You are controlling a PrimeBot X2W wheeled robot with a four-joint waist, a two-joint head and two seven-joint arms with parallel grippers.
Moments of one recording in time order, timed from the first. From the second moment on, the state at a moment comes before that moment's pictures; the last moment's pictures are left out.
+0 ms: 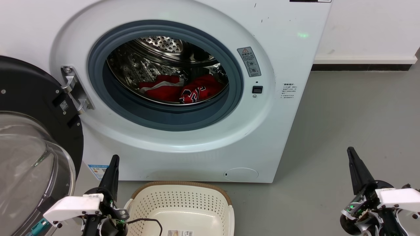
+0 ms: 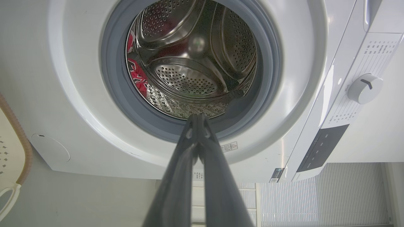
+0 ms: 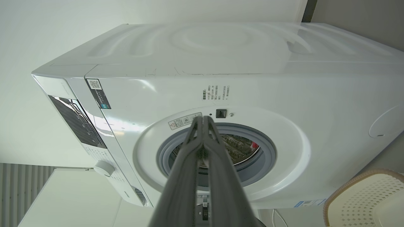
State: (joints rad) left arm -0.11 0.05 0.11 0.25 -1.61 -0.13 0.11; right arm -0.10 -0.05 -0.11 0.25 1.62 0.13 0.12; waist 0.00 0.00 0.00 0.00
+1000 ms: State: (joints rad) left arm -0.11 0.05 0.11 0.25 -1.61 -0.13 0.11; right arm -0.10 -0.05 -0.11 0.25 1.62 0.13 0.12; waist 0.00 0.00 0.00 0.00
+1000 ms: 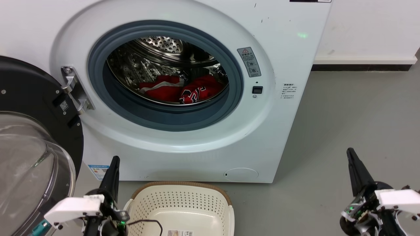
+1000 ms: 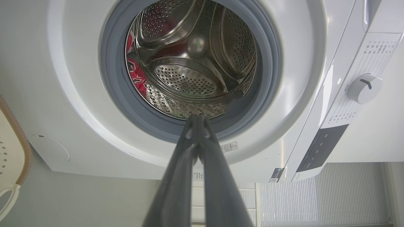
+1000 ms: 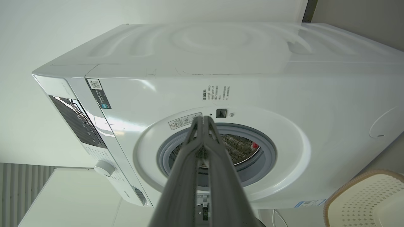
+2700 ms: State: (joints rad) left arm -0.03 0.05 0.14 -0.02 -0.96 -0.02 -0.08; right arm -0.05 -0.05 -0.09 -0.04 0.57 0.13 -0.07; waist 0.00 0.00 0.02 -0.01
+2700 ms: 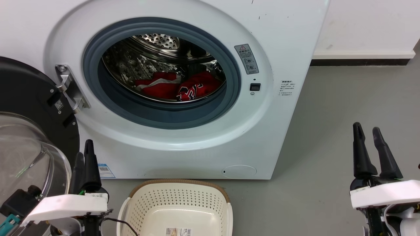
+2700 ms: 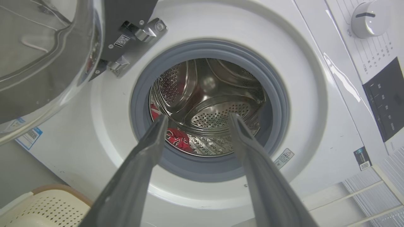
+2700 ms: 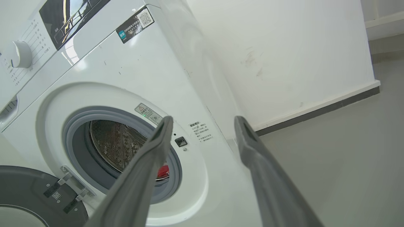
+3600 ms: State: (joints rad) left arm 0.00 0.05 -0.05 -0.15 -0.46 0.04 -0.15; right arm -0.02 -0.05 -0.02 -0.13 0.18 0.13 -0.15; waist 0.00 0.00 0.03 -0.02
